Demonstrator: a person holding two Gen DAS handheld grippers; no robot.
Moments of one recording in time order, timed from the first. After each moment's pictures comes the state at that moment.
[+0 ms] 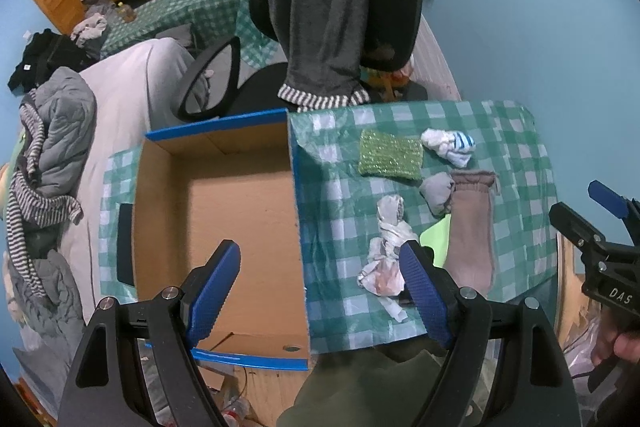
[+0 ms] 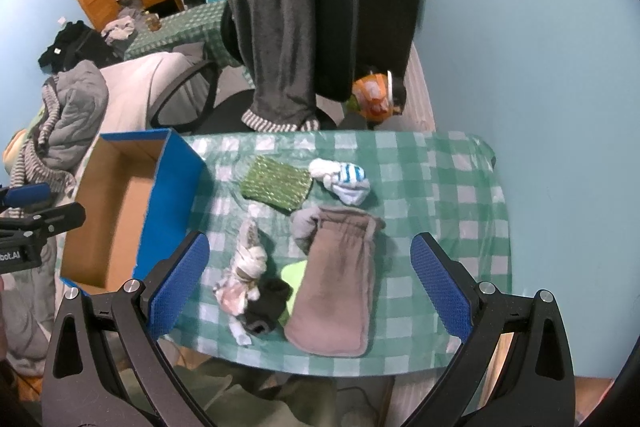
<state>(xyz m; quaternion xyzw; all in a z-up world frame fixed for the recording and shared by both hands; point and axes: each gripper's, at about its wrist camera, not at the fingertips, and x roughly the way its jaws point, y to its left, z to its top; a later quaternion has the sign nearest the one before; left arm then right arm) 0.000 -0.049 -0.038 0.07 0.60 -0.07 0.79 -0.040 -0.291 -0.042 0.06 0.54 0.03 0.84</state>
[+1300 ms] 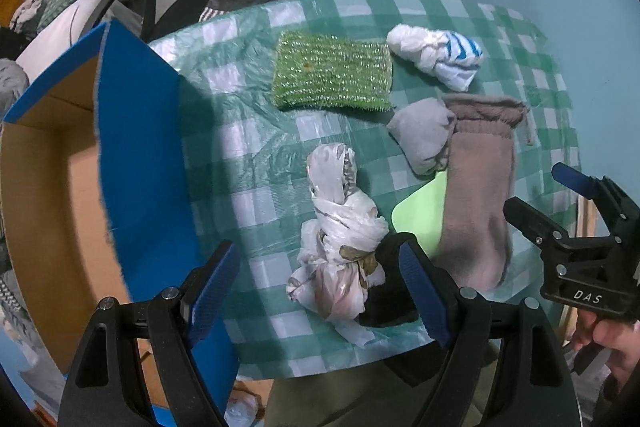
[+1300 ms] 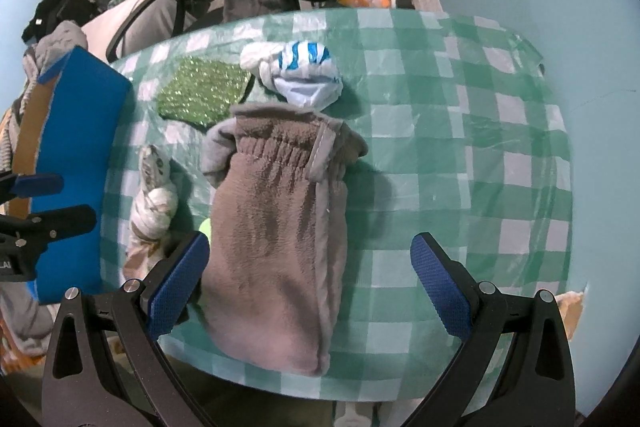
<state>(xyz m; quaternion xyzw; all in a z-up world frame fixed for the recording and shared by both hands) 0.026 -0.127 -0.190 0.09 0.70 -0.12 0.70 -0.021 -0.335 -0.199 0.08 0.63 0.06 0.77</state>
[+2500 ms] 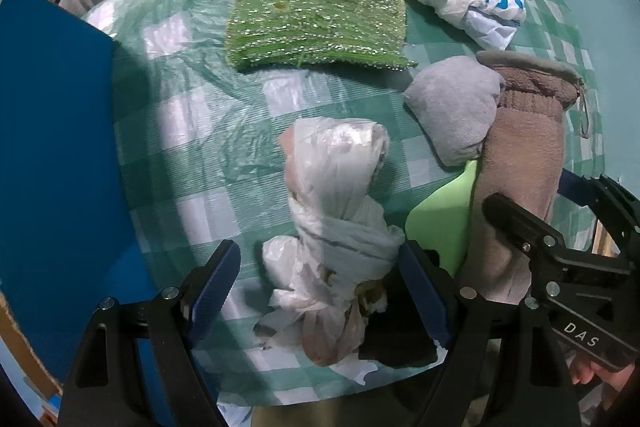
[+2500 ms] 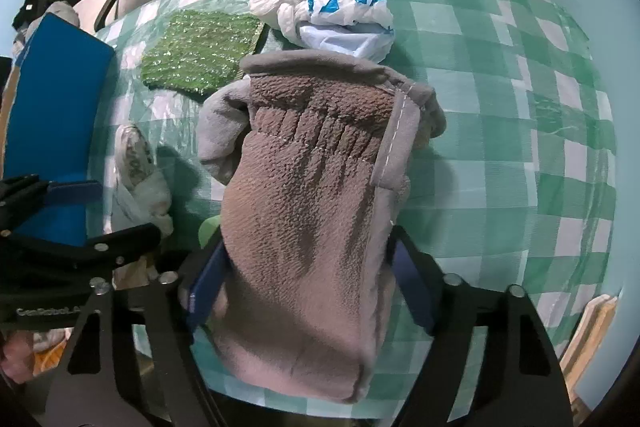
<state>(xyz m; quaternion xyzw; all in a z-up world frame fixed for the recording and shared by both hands) 0.057 -0.139 -0.263 0.09 0.74 -0.14 0.65 -0.008 -0.310 -0.237 0.08 0.68 0.07 0.73</state>
